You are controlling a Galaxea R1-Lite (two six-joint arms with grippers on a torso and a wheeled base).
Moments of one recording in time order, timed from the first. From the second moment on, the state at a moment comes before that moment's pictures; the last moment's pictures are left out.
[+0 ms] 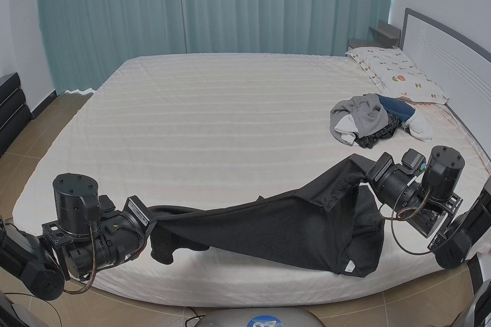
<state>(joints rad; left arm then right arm) -0.48 1.61 -0.31 -0.89 0.02 -1.17 0.44 1.84 -0.39 -1.41 -0.06 0.89</state>
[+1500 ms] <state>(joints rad) -0.38 1.34 -0.93 -0.23 0.03 -1.03 0.33 1.23 -1.23 -0.41 -0.02 0.77</state>
